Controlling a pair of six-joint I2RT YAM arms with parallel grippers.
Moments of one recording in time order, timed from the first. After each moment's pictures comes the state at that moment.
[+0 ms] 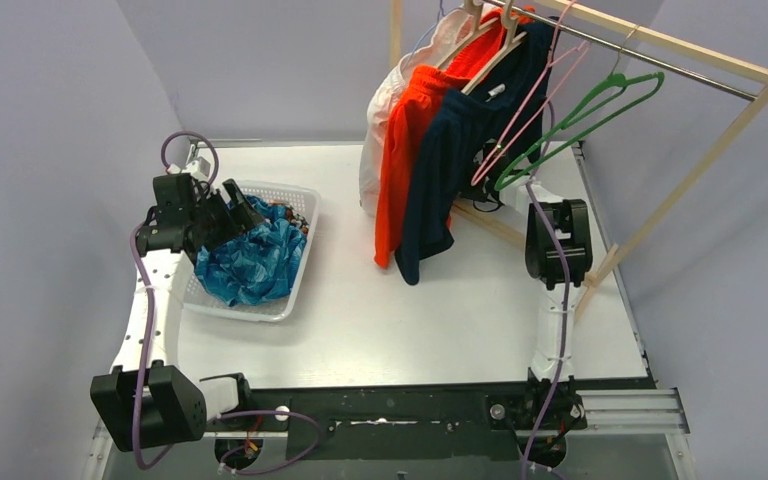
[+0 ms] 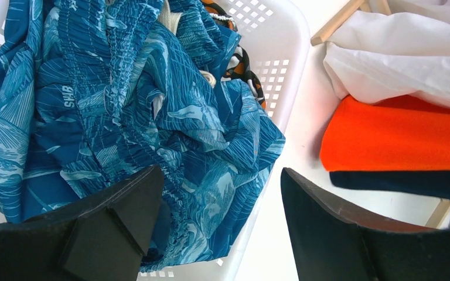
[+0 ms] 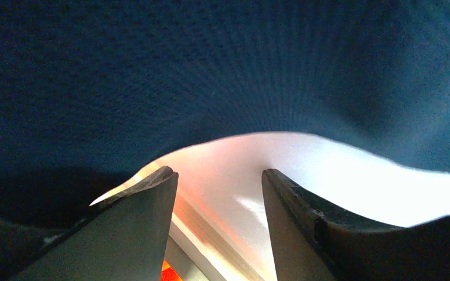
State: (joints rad) left arm 0.13 1.21 1.11 -0.64 0.27 -0.41; right arm 0.11 2.27 1.67 -0.19 -0.25 0.39
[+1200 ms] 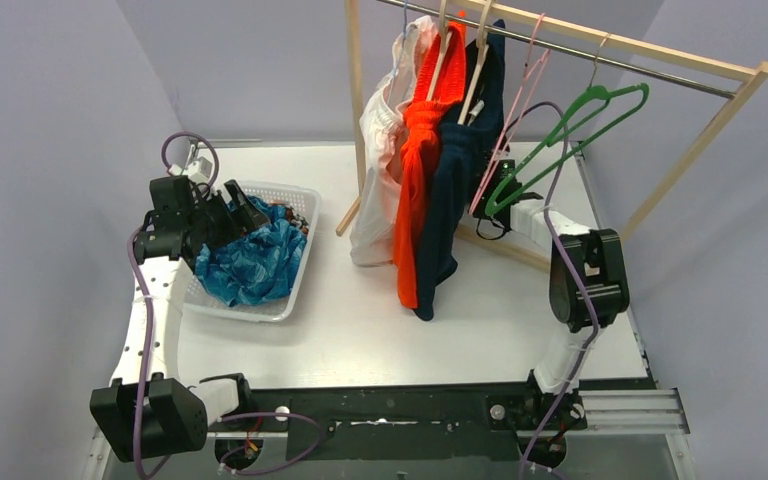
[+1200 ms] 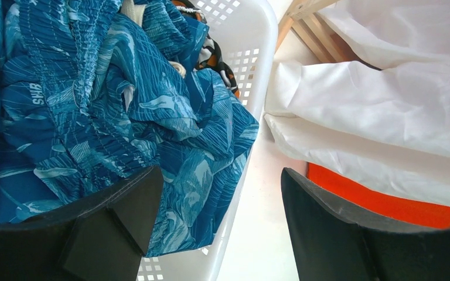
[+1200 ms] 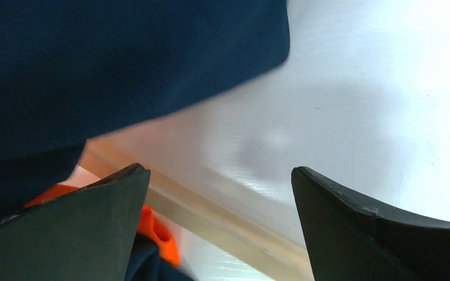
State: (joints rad) left arm 0.13 1.16 1.10 -0.64 0.35 -0.41; right arm 0.17 1.88 1.26 -0.17 -0.04 0.29
